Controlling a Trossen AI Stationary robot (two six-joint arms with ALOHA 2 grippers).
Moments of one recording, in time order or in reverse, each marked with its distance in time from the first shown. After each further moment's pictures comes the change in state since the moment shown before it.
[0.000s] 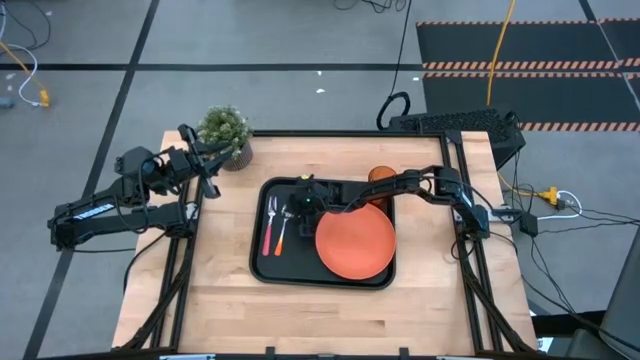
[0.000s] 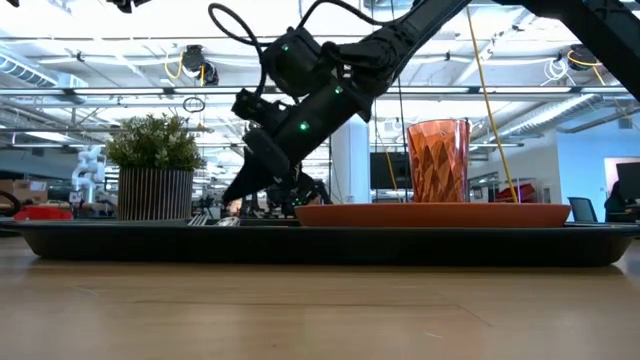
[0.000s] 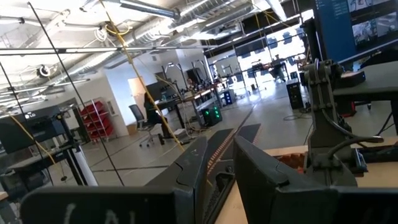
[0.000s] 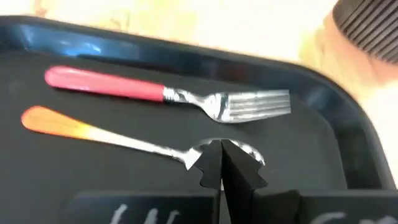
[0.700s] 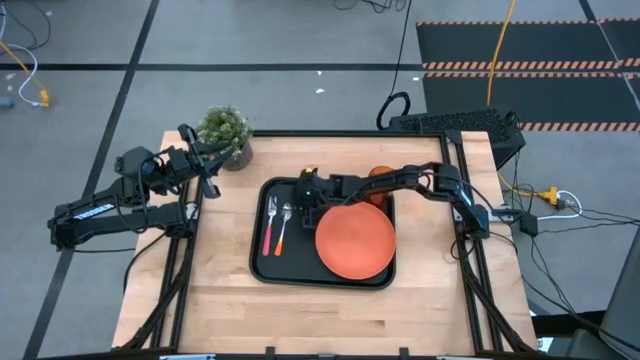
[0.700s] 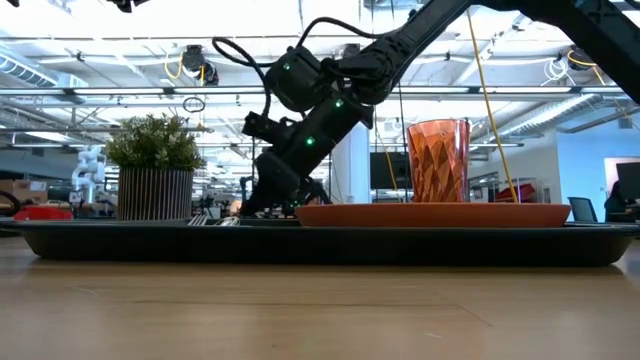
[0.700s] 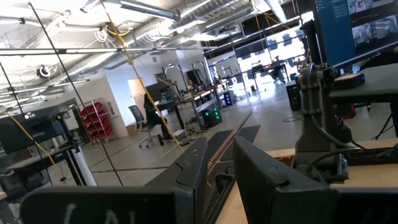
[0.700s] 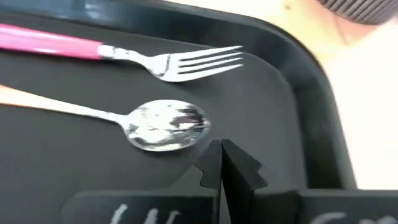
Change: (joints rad) left arm 0.000 0.000 0.000 0.004 0.000 -0.004; right arm -0.045 0.008 0.001 -0.067 0.048 -0.027
